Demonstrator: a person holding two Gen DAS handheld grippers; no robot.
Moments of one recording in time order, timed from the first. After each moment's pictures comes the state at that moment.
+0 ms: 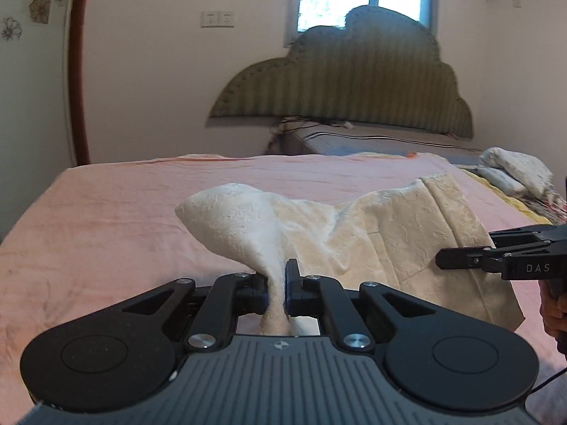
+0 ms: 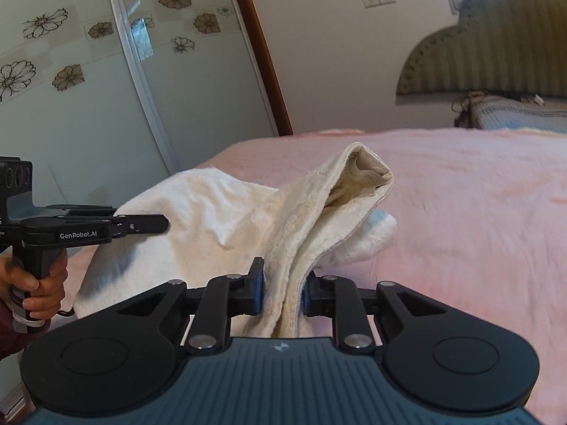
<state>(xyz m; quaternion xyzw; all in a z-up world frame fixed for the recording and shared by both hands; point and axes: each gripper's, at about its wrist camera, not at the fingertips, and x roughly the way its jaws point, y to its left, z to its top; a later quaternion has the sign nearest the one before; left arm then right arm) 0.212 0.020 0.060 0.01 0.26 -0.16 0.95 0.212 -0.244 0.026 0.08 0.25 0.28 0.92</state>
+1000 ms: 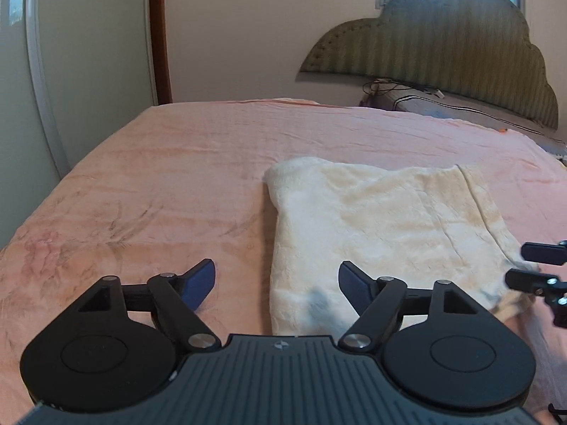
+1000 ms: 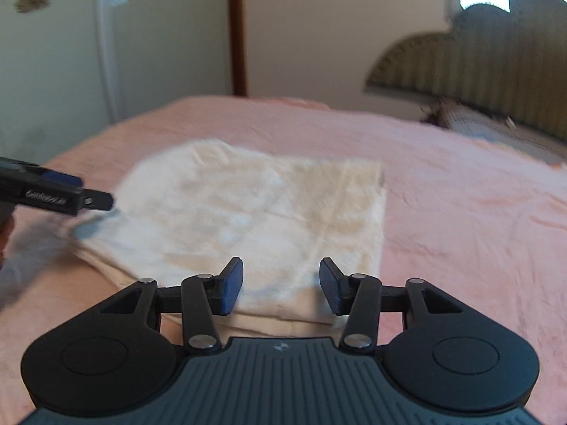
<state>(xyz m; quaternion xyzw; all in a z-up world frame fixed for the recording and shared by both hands) 0.198 0.061 0.018 0.02 0.33 -0.02 0.95 0.205 -0.186 -0.013 -0.05 0.28 0.21 0.94</state>
